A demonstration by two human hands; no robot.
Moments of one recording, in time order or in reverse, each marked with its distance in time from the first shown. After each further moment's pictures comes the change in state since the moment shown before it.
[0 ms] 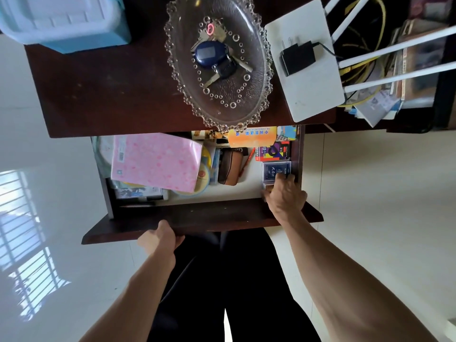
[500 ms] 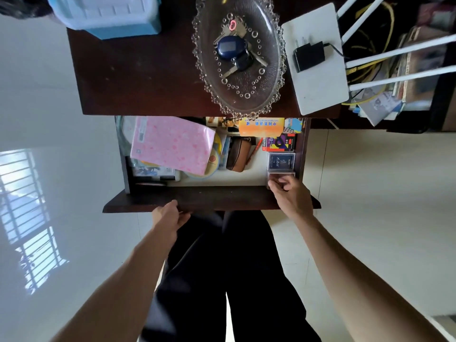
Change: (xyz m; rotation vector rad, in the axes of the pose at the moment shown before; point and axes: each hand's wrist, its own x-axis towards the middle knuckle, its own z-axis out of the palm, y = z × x) left_hand -0.023 0.018 -0.025 -0.053 -0.156 -0.009; right_hand -0.057 0.020 -0.035 0.617 -0.090 0.042
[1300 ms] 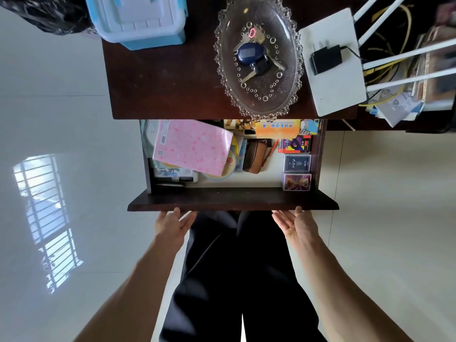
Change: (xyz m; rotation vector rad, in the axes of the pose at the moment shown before) left_hand -0.014 0.000 -0.051 -0.295 -0.134 -0.023; right_hand -0.047 0.024 0.046 1.444 -0.040 0.803
